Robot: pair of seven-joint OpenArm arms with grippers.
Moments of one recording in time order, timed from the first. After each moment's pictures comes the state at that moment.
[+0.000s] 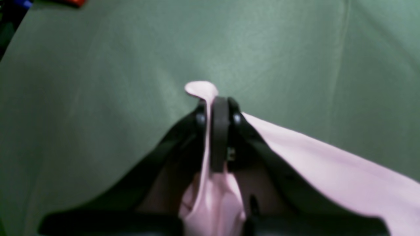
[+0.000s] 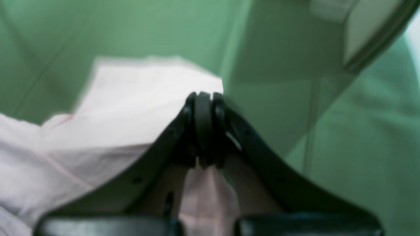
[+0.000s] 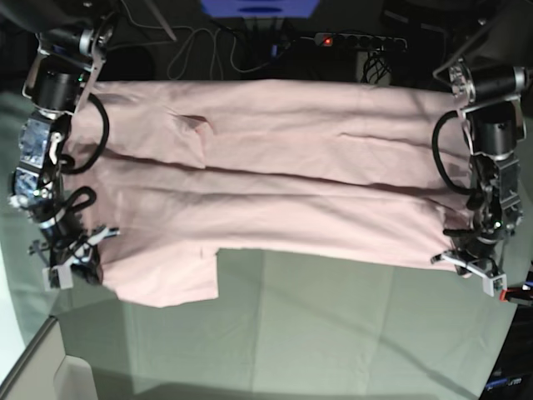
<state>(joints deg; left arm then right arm) -23.5 -18.7 -15.0 41.7 -11.3 -12.8 14.6 9.8 10.6 25.5 70.4 -4.5 37.5 -12.9</state>
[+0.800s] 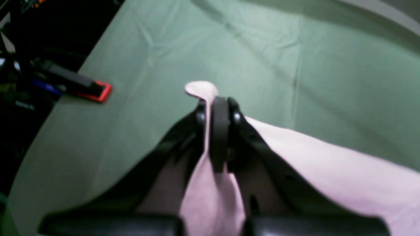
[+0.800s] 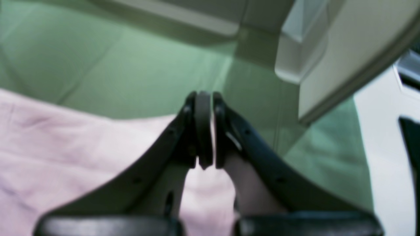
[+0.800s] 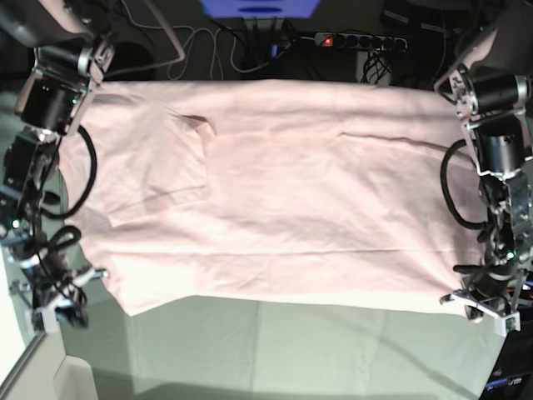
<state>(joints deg) -26.0 -18.8 -15.0 51.4 -11.3 -12.8 18.9 13.4 10.7 25.6 79.8 -1.4 37.8 -21.8</state>
